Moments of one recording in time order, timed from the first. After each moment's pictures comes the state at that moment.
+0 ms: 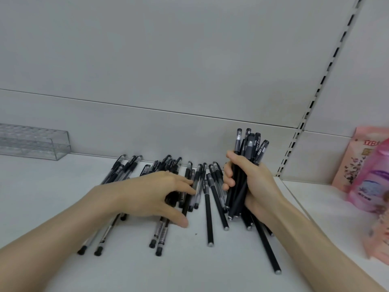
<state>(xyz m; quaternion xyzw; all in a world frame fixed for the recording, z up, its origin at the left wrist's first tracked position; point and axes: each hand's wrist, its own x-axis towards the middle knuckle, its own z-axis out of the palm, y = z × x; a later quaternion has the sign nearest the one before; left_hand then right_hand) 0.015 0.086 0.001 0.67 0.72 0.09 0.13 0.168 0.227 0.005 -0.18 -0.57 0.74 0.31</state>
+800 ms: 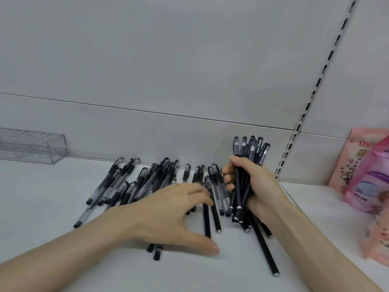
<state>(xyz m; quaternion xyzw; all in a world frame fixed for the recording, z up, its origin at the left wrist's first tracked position) 0.052 0.089 -0.009 0.72 0.68 0.15 0.04 0.171 0.231 0.011 -0.24 -0.53 0.75 0.32</state>
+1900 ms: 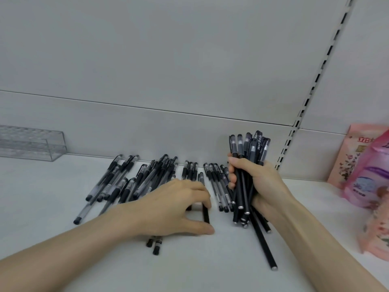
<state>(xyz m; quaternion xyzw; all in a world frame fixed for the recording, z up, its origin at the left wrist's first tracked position) 0.048 0.097 -0.020 0.74 0.65 0.17 0.01 0.184 0.231 0.010 -0.24 -0.57 0.72 0.31</state>
